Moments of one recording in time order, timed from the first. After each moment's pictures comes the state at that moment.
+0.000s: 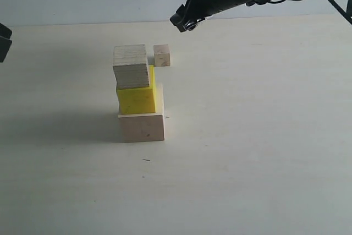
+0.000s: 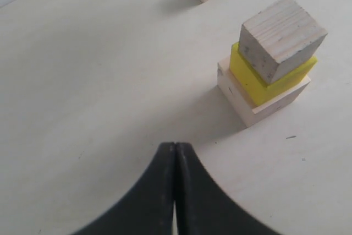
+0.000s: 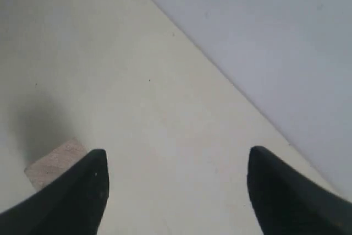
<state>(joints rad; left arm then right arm) -0.58 1.05 -1.00 0.19 0.91 -0.08 0.31 2.36 -1.89 0.90 0.46 -1.37</state>
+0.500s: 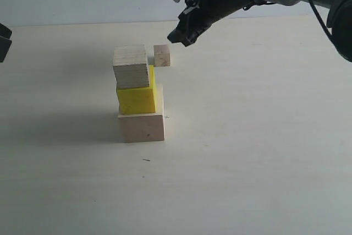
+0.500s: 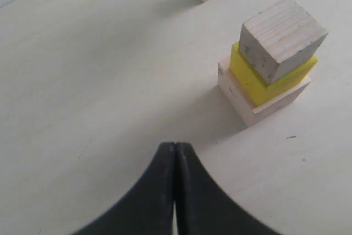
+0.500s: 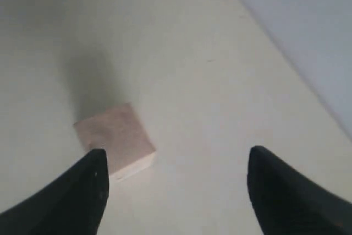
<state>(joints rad) -0.58 1.05 -1.00 0.19 0.91 -0.08 0.28 2.49 -2.07 0.83 0.74 -1.44</state>
